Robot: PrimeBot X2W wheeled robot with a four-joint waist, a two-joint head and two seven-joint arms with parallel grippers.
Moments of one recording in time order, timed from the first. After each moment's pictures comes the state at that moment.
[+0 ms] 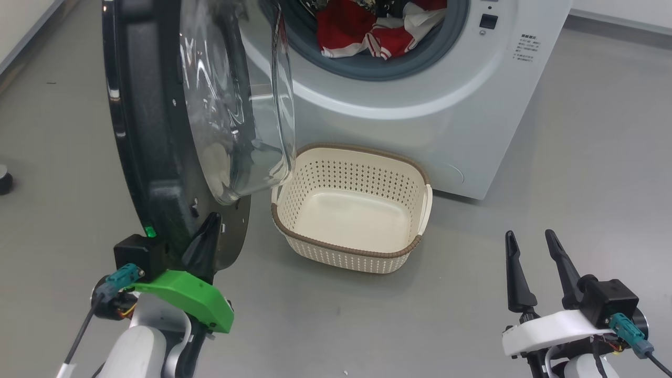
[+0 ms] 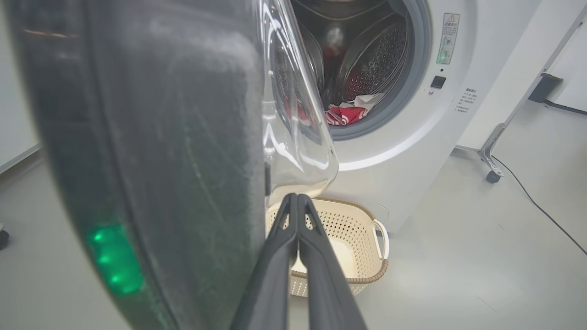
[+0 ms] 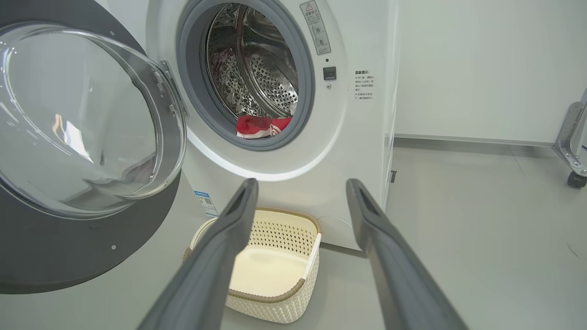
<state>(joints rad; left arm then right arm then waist) -0.19 0.06 -0.23 0.20 -0.46 -0.05 0.02 0.04 -0.04 0.11 0.12 0.30 0.09 -0.26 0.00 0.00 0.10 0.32</state>
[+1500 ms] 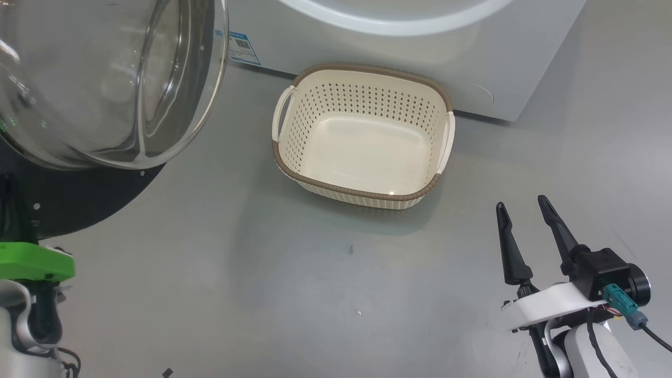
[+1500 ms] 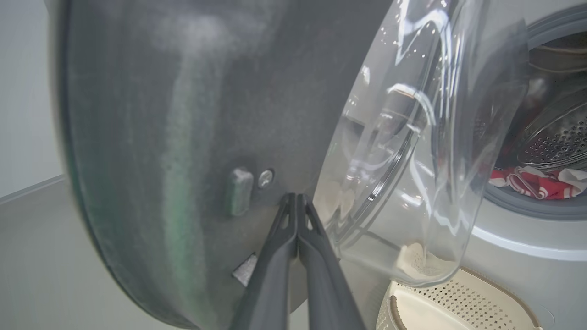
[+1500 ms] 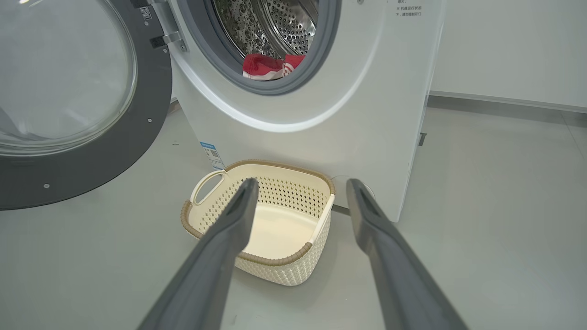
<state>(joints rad) -0.29 0.18 0.14 0.31 -0.64 0.01 -0.11 -0.06 -0.09 0.16 0.13 0.23 0.11 -0.26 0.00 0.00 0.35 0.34</state>
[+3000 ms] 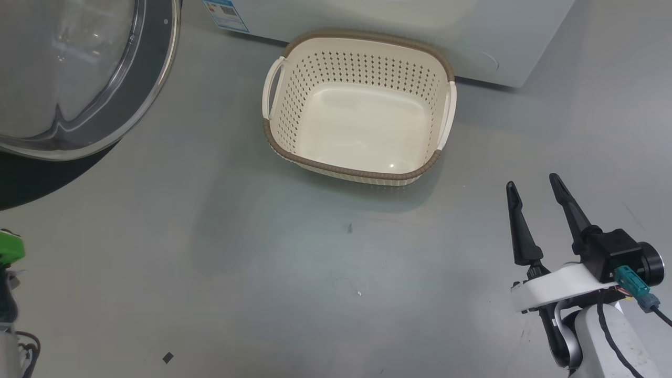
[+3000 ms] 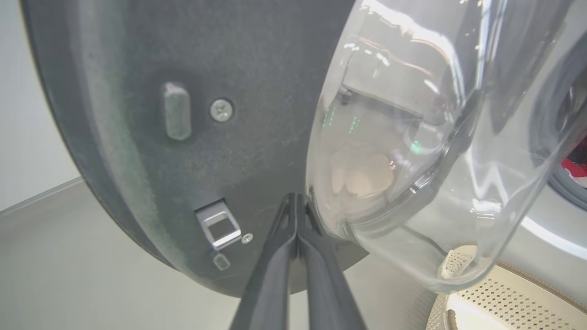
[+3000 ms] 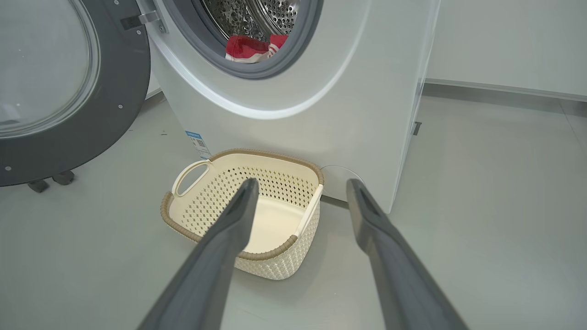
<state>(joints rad) -0.46 0.29 0.19 0.60 -0.68 -0.06 -0.17 -0.11 -0.12 0.13 0.14 0.21 0.11 -0.26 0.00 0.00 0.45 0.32</state>
